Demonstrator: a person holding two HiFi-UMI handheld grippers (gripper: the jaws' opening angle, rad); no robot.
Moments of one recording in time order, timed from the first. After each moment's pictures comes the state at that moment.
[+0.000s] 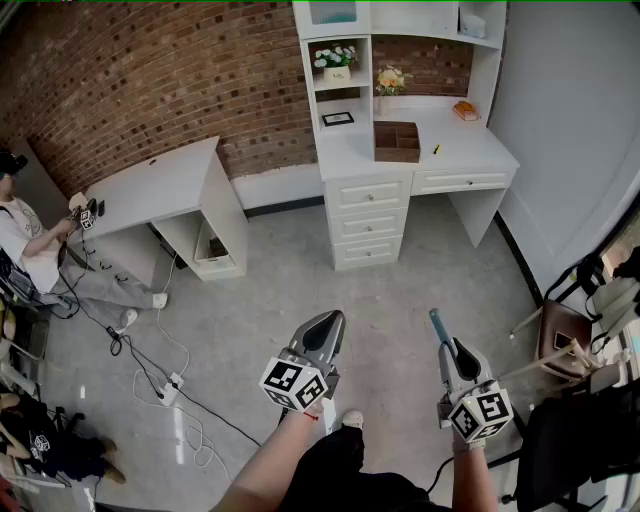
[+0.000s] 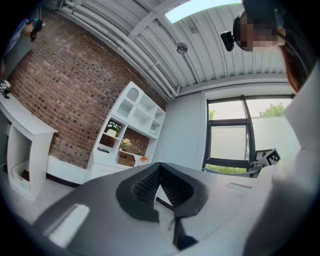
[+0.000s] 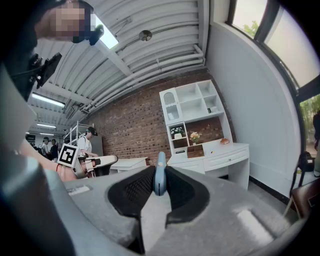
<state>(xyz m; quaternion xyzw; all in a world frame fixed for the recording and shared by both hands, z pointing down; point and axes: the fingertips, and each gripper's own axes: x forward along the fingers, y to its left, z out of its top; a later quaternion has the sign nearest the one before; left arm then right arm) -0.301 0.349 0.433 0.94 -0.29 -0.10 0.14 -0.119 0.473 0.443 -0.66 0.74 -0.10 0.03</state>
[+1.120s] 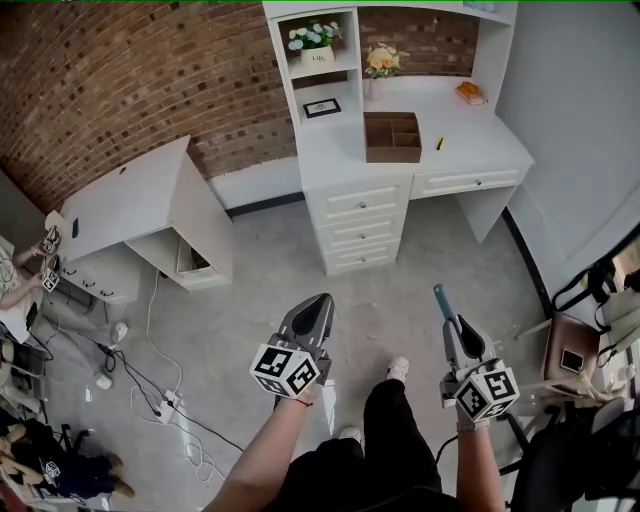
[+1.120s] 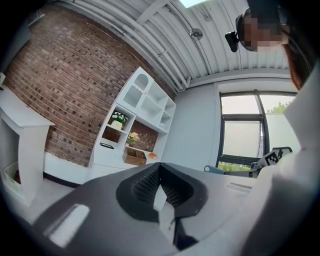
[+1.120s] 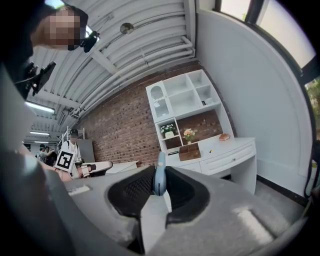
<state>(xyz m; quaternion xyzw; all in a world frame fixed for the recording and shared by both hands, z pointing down) -0.217 0.146 0.471 0.94 -0.30 -0.07 0.15 -0.009 0.274 0.475 -0.67 0.73 -0.12 0.05</state>
